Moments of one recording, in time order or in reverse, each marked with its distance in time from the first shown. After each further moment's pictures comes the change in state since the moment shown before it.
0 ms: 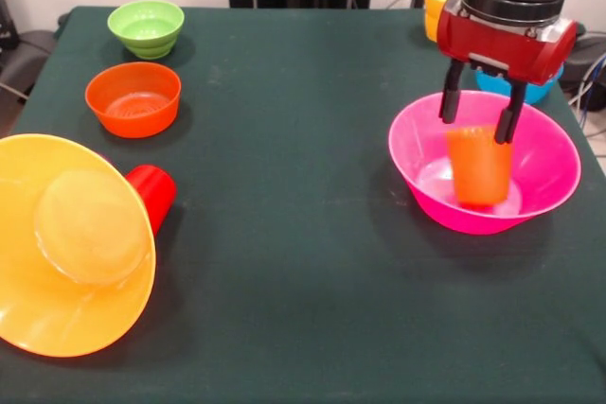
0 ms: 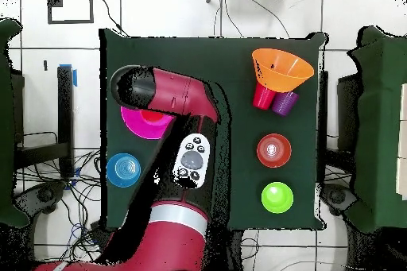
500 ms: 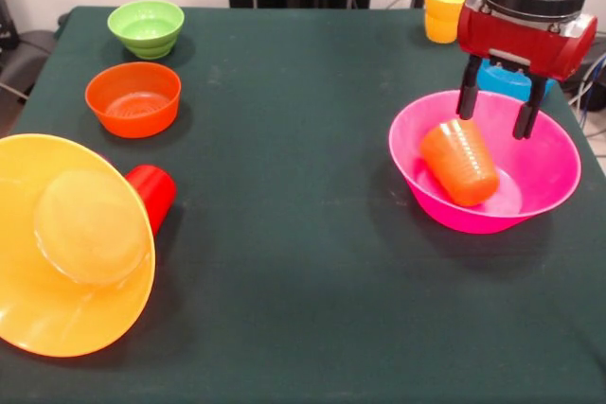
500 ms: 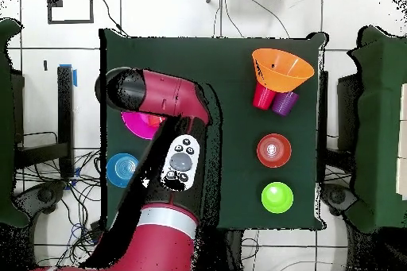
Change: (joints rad) arm 0.030 0.000 -0.015 0.000 0.004 0.000 0.000
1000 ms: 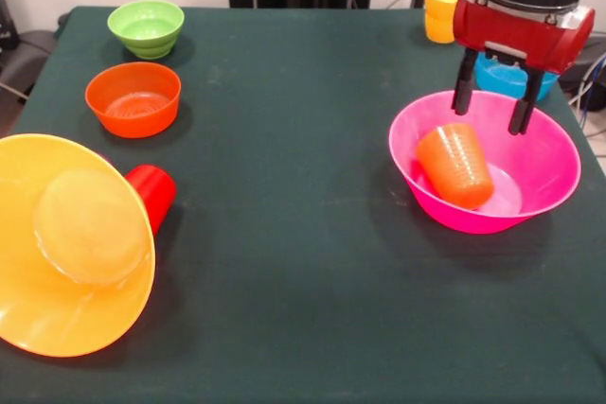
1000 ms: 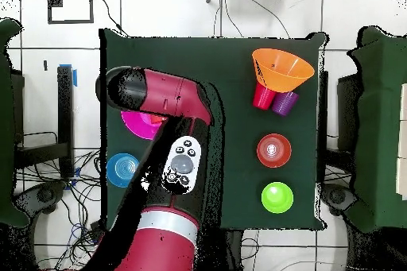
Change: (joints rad) arm -0.011 -0.017 -0.008 0.002 0.000 0.000 0.000
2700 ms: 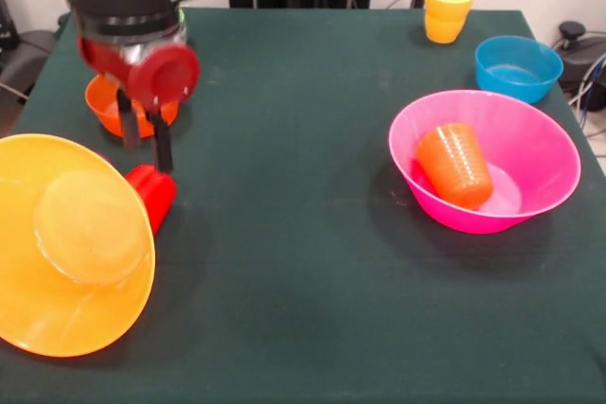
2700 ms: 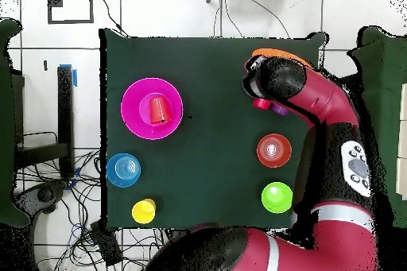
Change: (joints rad) arm -0.561 0.011 0.268 -0.081 -0.242 0.011 -0.089
